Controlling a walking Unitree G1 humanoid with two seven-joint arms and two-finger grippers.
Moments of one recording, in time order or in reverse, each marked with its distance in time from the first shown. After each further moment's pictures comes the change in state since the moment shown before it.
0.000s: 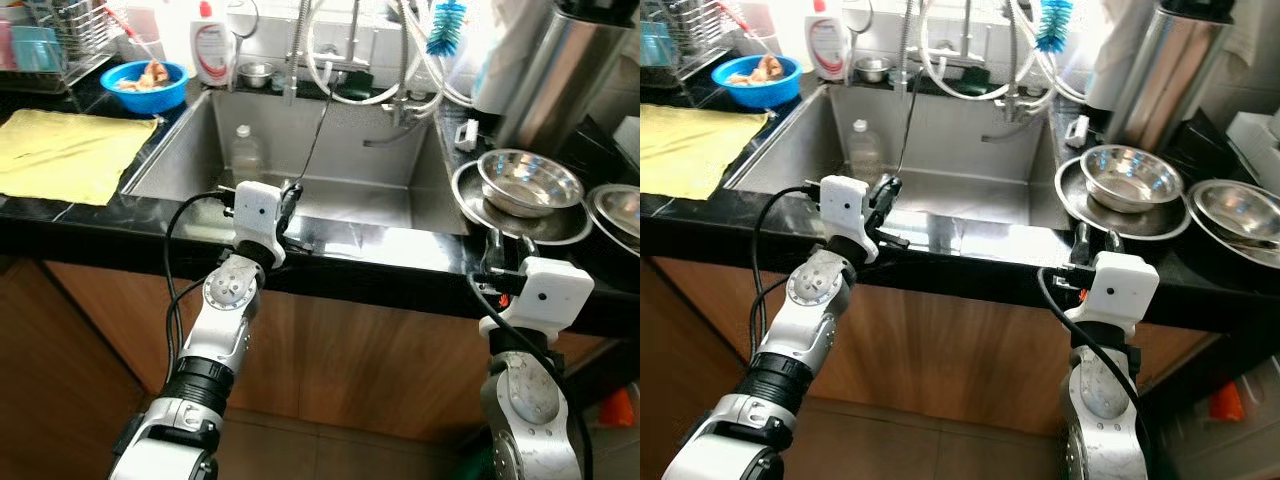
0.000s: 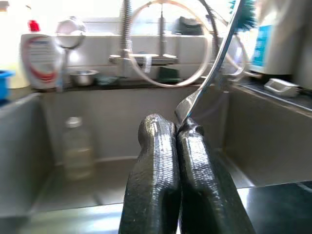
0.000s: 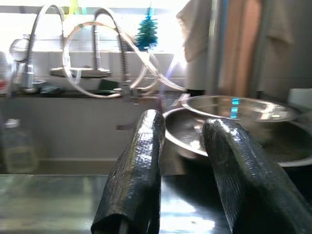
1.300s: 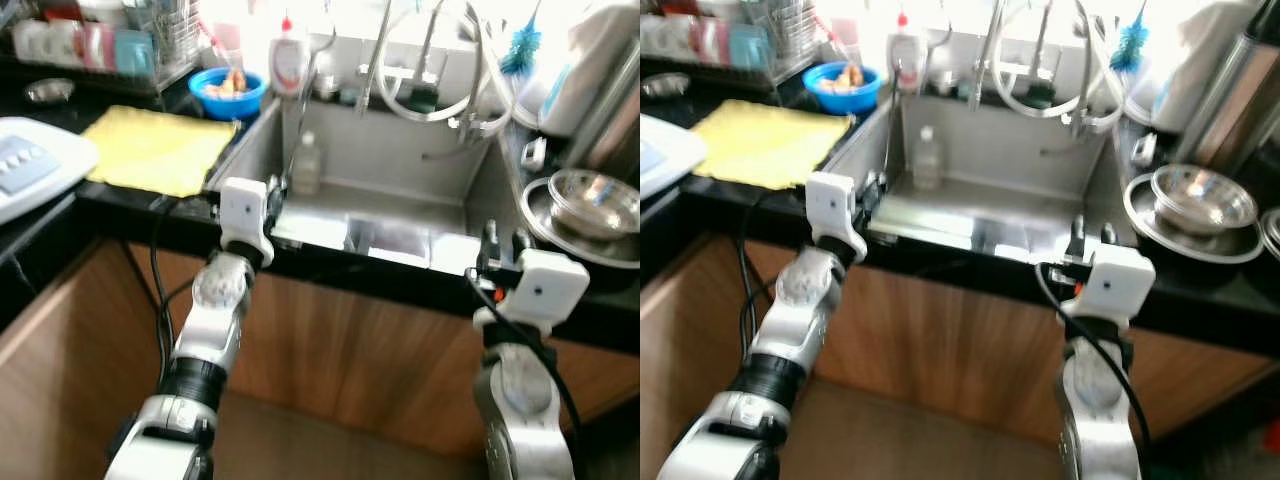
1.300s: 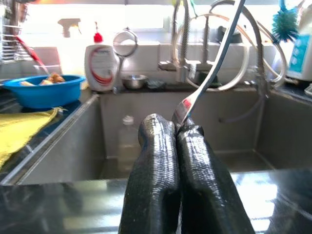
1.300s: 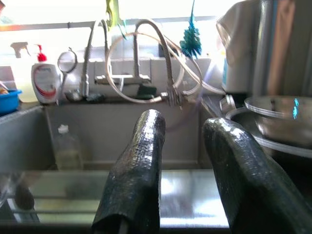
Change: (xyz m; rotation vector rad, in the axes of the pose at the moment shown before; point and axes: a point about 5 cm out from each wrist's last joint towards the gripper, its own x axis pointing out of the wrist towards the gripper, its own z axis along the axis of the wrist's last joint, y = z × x) left arm 0.001 -0.001 0.000 -0.025 -0.005 0.015; right arm 0.006 0.001 0.002 0.010 -0.009 -0.011
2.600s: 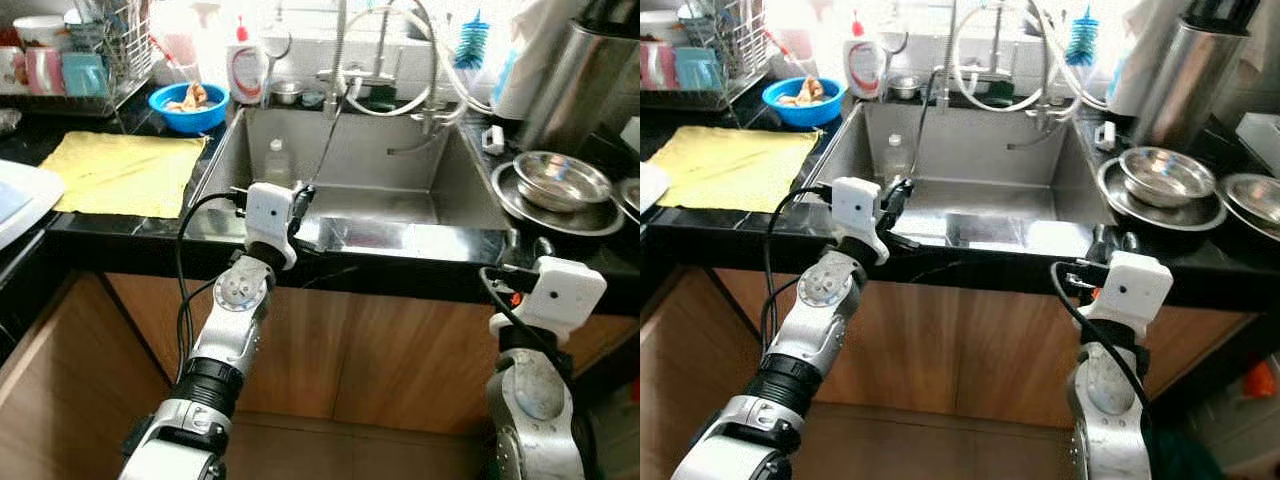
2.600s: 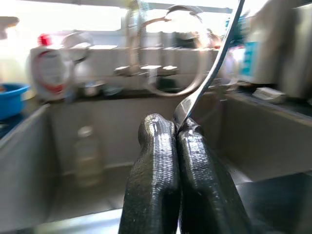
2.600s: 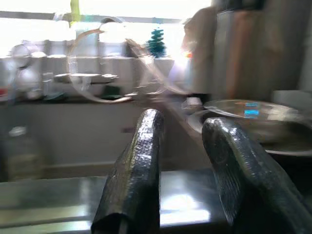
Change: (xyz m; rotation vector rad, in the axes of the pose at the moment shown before) left arm 0.002 -0.017 -0.001 0.000 -0.002 -0.066; right arm -0.002 -0.010 -0.005 -0.032 0.016 -0.062
